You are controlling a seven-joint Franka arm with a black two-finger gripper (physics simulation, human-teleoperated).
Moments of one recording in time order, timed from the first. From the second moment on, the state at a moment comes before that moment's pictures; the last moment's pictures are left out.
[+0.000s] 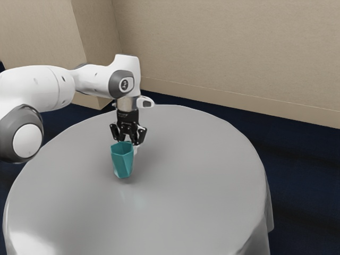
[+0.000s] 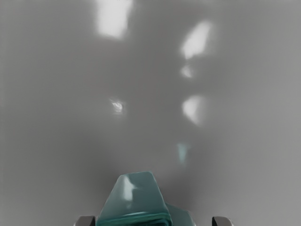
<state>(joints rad) 0.08 0.67 -0.05 -1.33 0.01 1.69 -0.07</state>
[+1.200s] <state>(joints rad) 0.11 0.68 -0.05 -1.37 -0.09 1.91 -0.02</state>
